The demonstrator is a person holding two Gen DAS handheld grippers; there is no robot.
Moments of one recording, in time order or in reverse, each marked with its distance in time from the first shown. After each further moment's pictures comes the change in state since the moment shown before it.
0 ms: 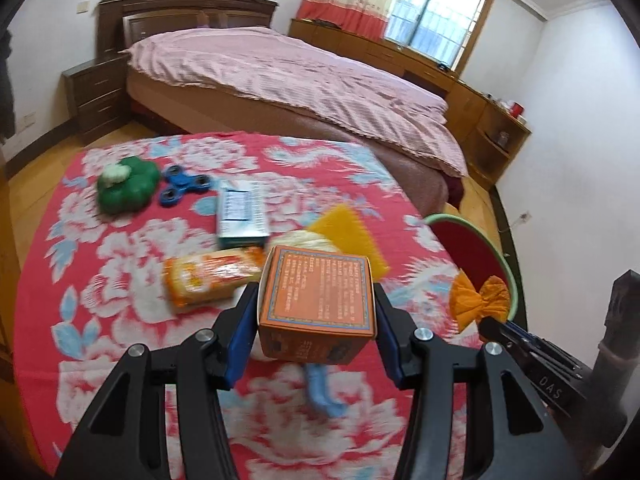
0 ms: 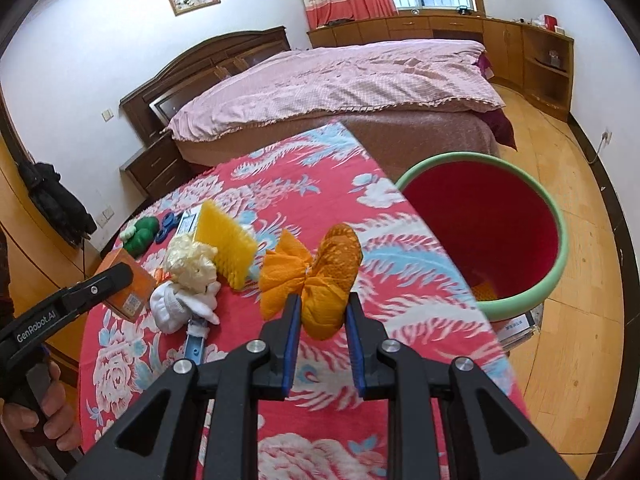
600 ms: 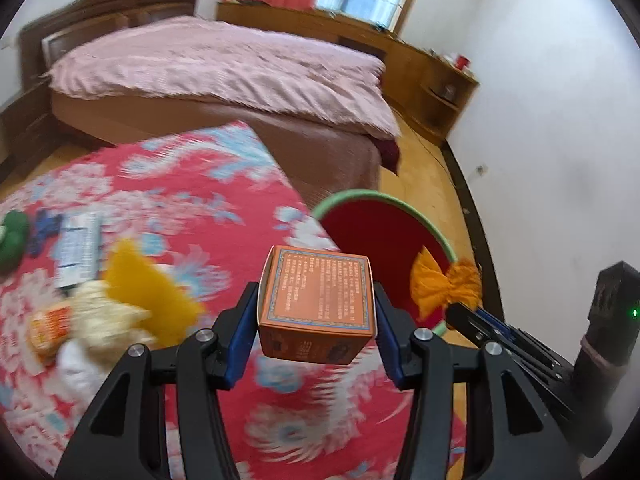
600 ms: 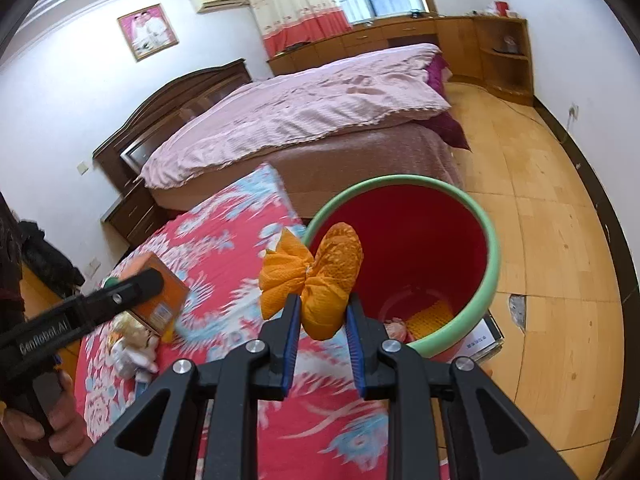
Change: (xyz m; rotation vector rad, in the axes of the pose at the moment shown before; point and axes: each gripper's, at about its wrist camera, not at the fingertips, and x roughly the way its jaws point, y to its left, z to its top) left arm 0.075 -0.136 0.018 0.170 0.118 -0.151; right arm -0.012 -0.107 0.025 0.148 -0.091 -0.041
